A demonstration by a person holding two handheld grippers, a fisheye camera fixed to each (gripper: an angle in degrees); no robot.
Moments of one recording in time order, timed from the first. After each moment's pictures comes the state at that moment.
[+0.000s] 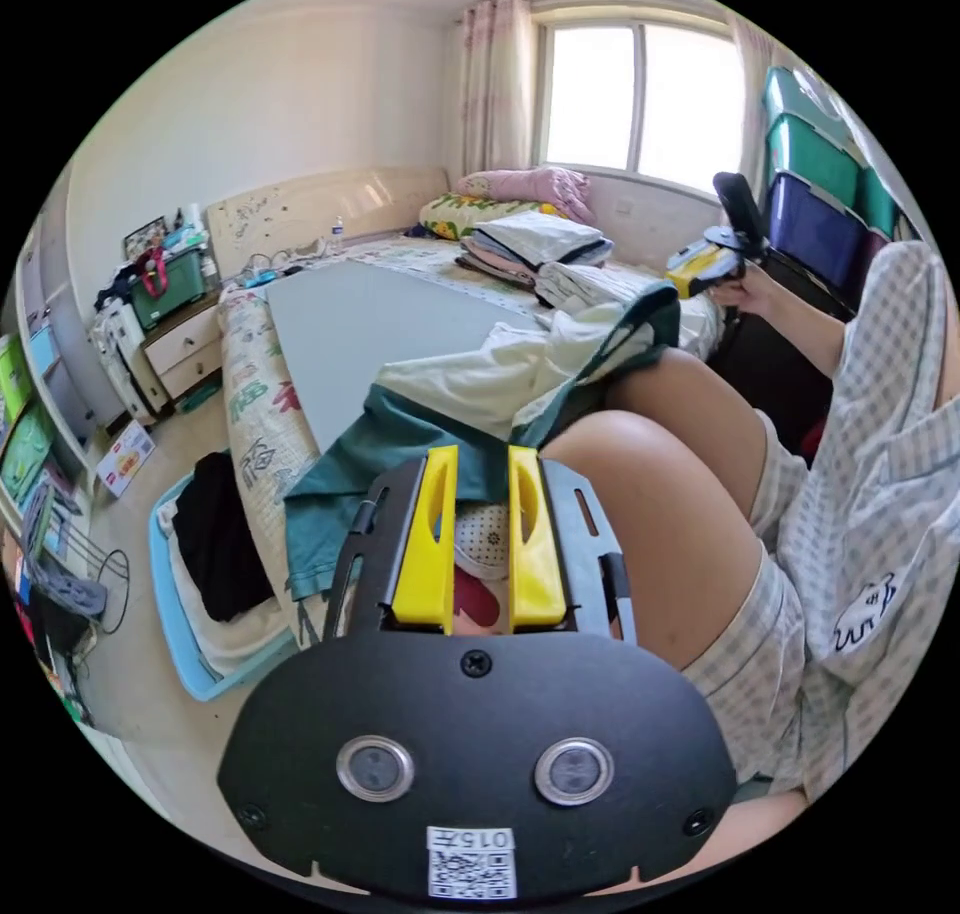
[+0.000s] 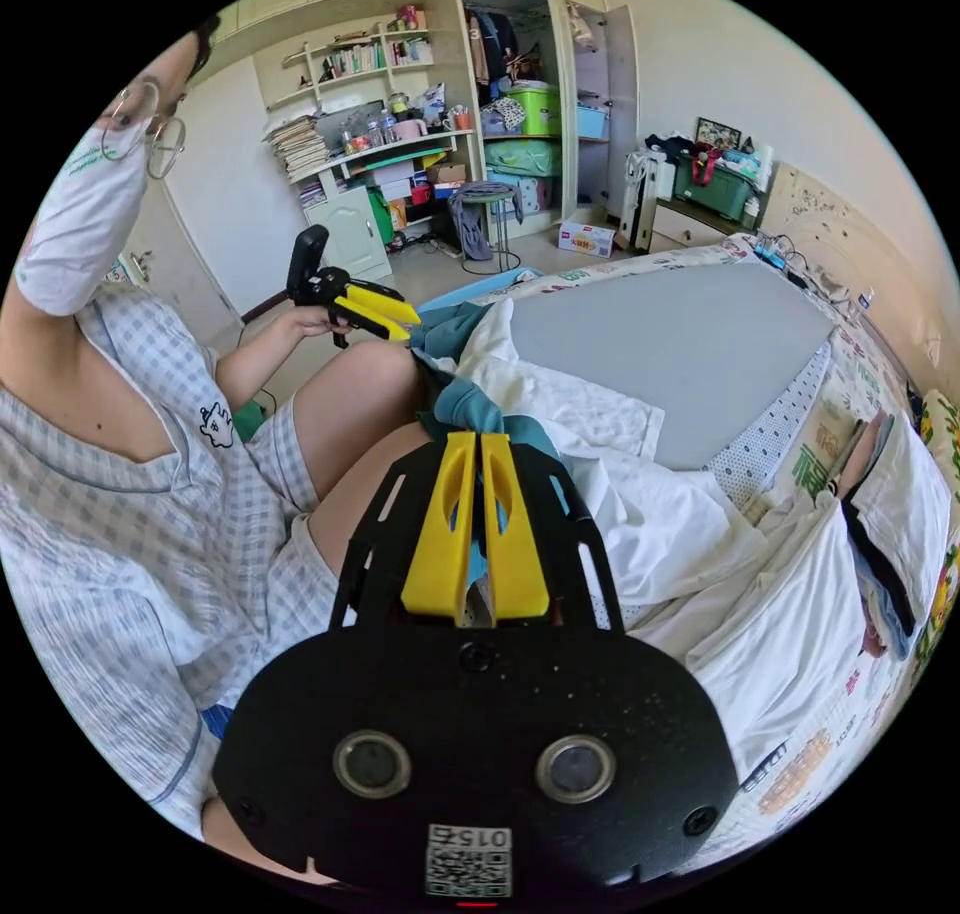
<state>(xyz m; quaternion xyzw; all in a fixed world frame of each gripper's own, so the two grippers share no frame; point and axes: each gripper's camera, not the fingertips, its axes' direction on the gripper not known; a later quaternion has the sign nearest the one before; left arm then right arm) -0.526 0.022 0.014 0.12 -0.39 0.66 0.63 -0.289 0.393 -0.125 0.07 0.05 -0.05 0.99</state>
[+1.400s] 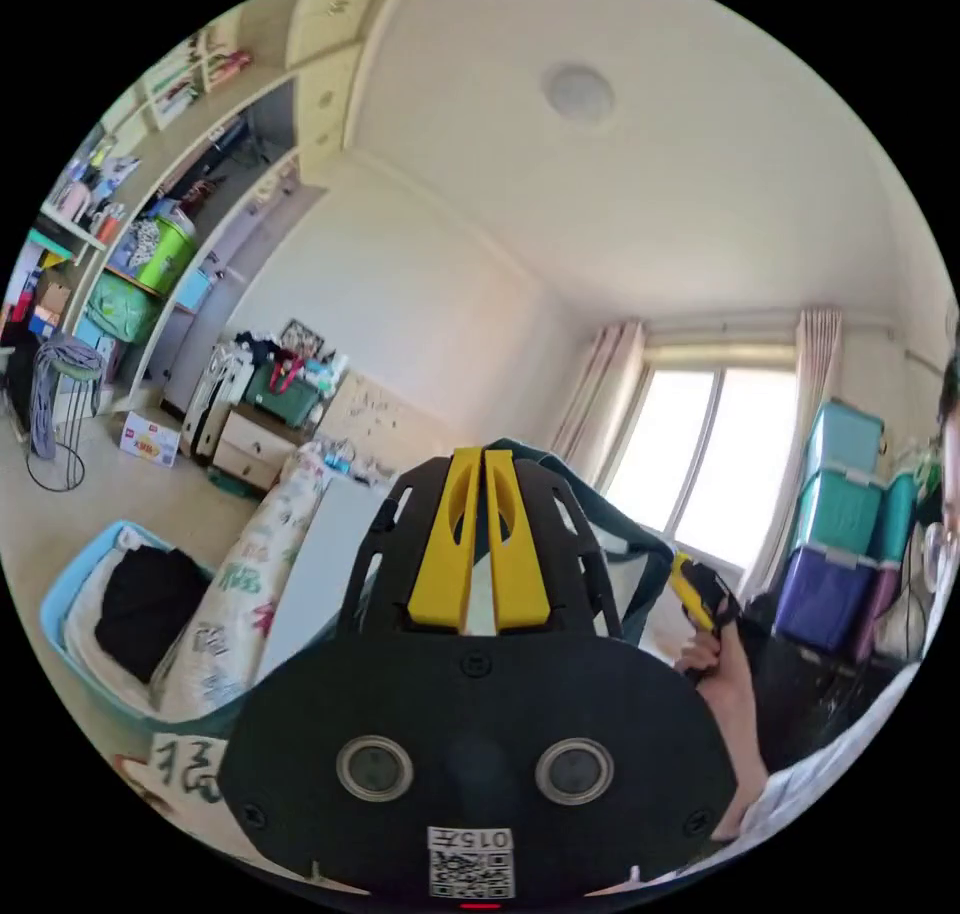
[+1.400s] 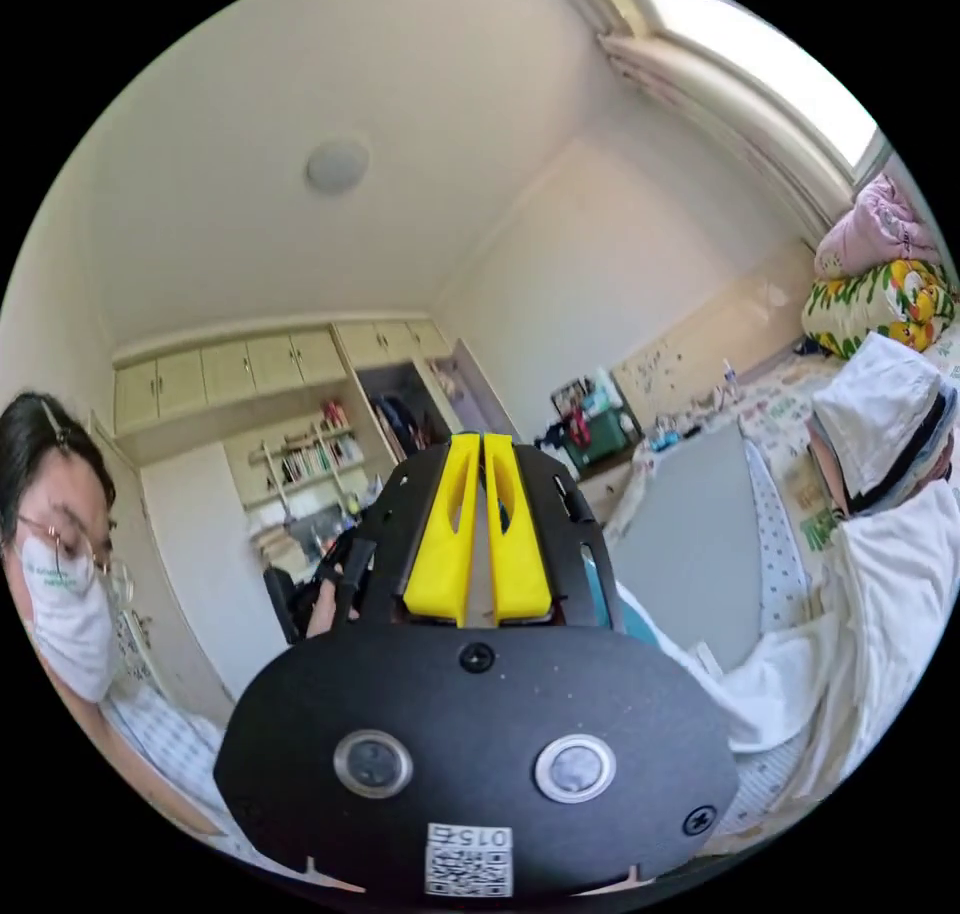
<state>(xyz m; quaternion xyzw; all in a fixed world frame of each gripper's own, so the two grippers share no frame) -0.507 0.238 0.033 0.57 0.01 0.57 0.59 -0.331 0.561 -0.029 0.67 -0.01 0.11 0.73</state>
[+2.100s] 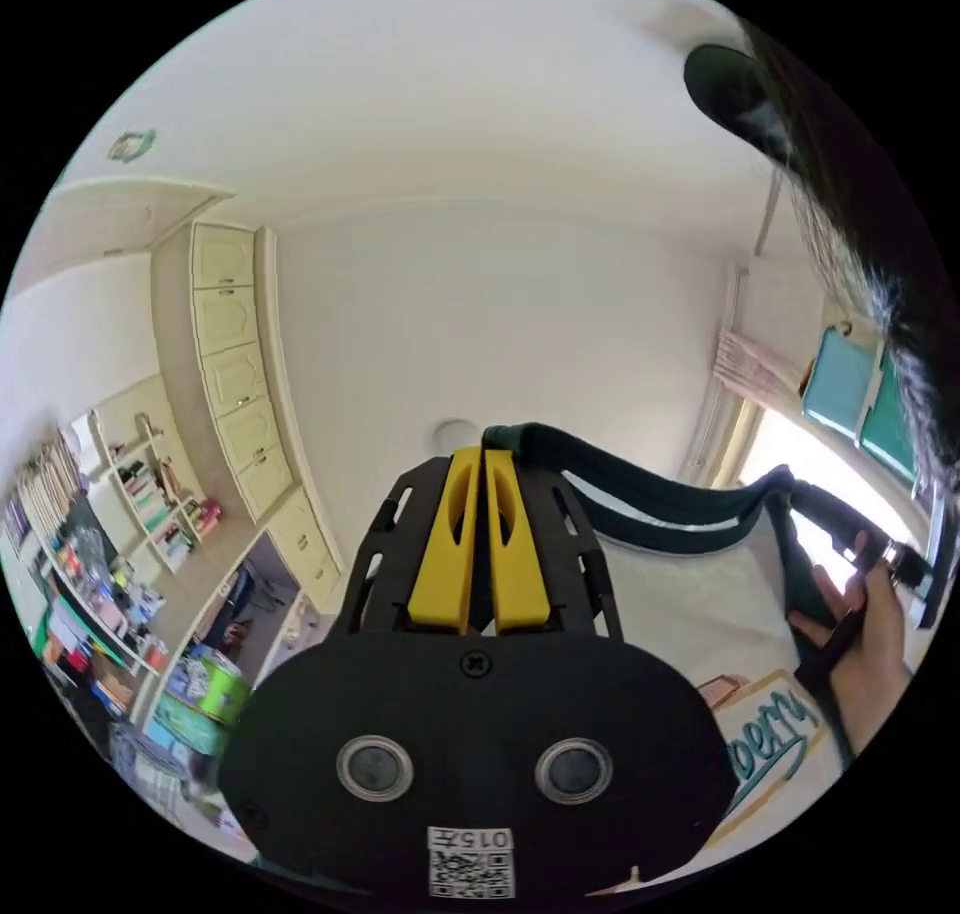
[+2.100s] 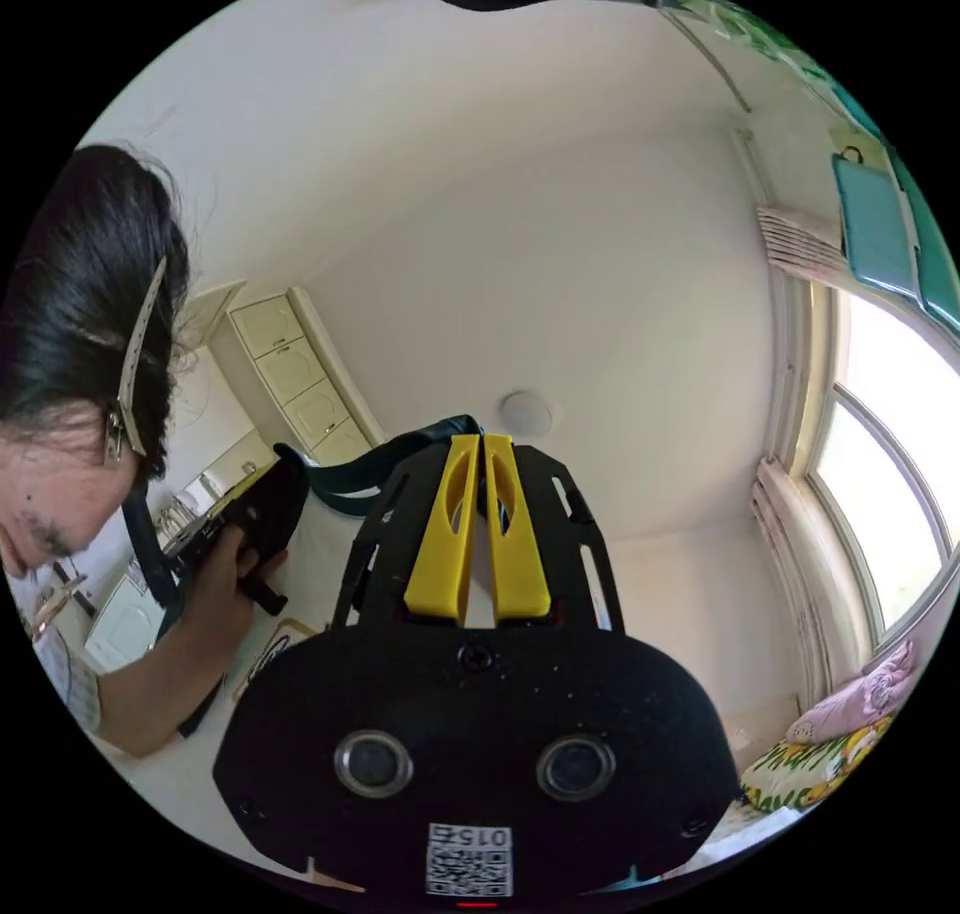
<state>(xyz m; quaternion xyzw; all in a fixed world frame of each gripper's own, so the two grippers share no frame) -0.445 0.508 0.098 0.78 -0.01 0.62 0.07 -0.522 0.539 -0.139 0.78 0.29 -0.23 0.50</state>
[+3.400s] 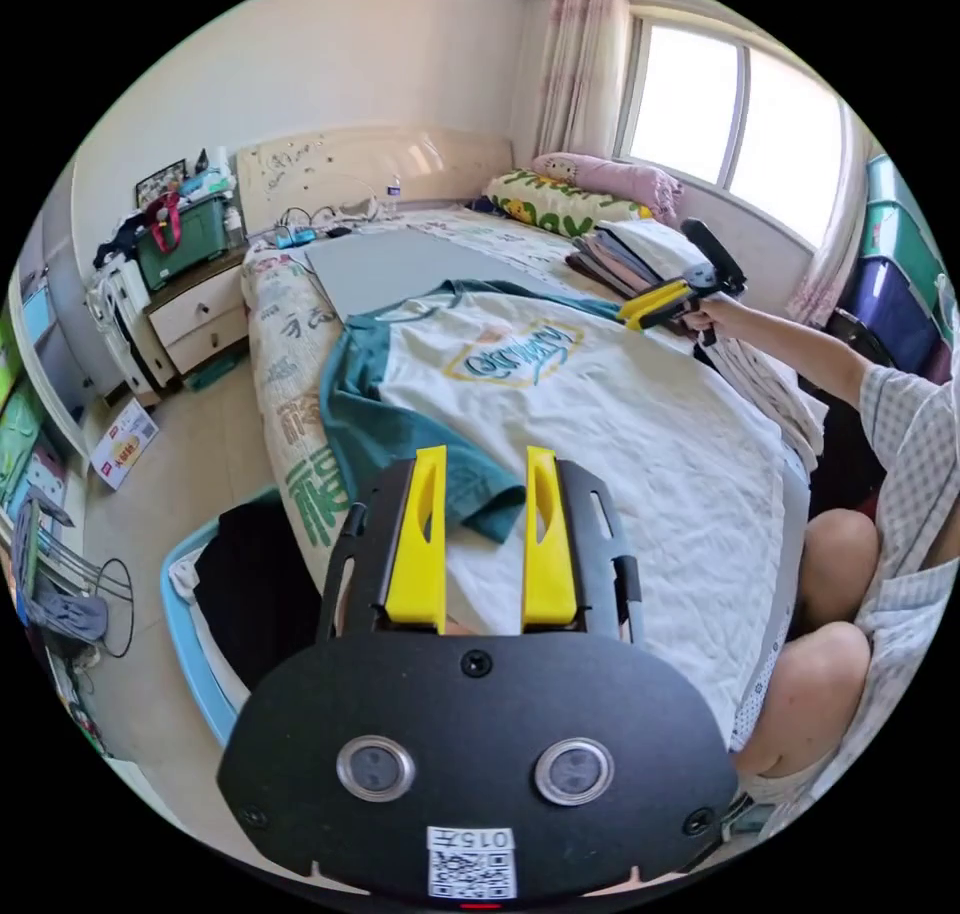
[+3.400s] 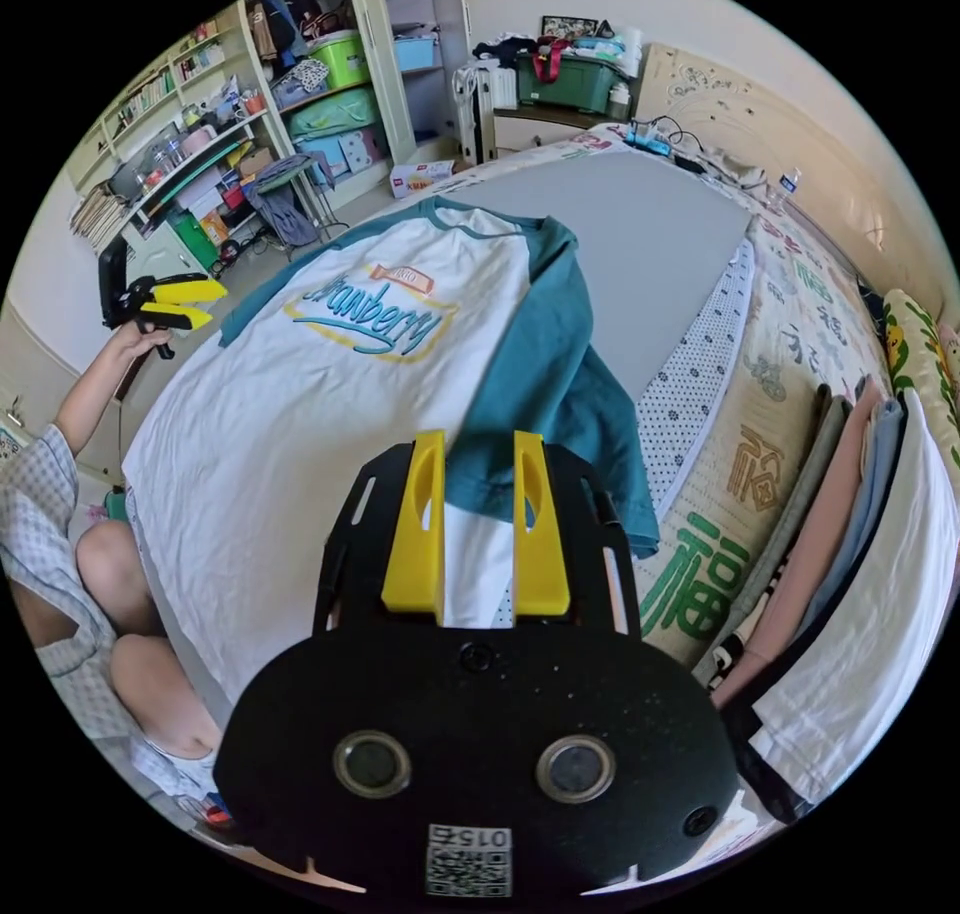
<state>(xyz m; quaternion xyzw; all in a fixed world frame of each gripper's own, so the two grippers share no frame) -0.327 -0.181 0.022 0.10 -0.44 0.60 0.67 0.226 -0.017 0.107 0.00 0.15 0.07 0.99</state>
